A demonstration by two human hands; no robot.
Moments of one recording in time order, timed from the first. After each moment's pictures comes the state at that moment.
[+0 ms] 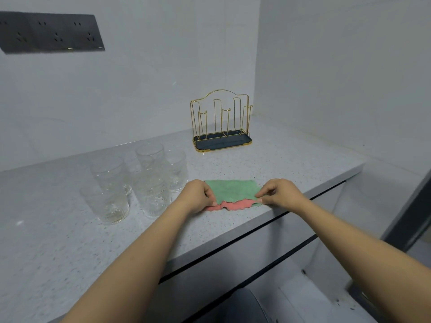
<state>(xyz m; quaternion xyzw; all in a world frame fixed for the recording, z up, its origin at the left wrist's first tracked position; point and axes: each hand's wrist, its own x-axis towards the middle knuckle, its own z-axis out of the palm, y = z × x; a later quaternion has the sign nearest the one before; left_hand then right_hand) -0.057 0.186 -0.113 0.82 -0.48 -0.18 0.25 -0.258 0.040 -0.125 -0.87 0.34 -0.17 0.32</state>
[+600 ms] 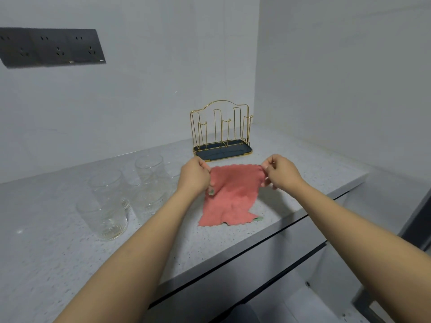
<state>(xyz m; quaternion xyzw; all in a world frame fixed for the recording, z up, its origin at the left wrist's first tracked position) -0.063 0.162 -0.047 0.80 -0.36 -0.12 0.46 -0.227 0.027 -0.060 -0.79 0.42 -0.29 0.35</state>
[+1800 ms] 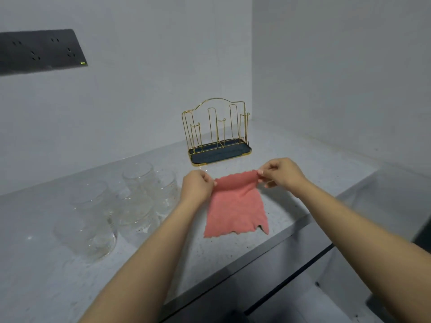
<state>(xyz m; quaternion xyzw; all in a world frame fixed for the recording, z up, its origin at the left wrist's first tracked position) -0.053 0.117 -0.076 0.84 -0.36 -0.12 0.40 -0.217 -0.022 -0.076 -0.73 0.40 -0.27 0.48</state>
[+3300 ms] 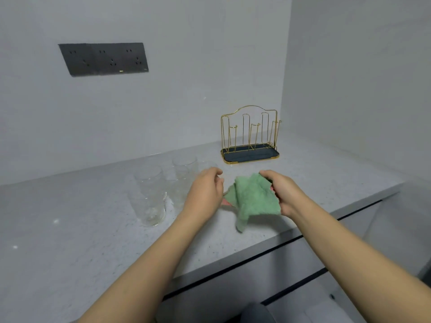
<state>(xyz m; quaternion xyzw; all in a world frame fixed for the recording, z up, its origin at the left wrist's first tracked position) -0.061 0.247 -0.057 0.80 -0.46 0.03 0.39 -0.191 0.123 -0.054 -0.49 0.34 -0.26 0.76</state>
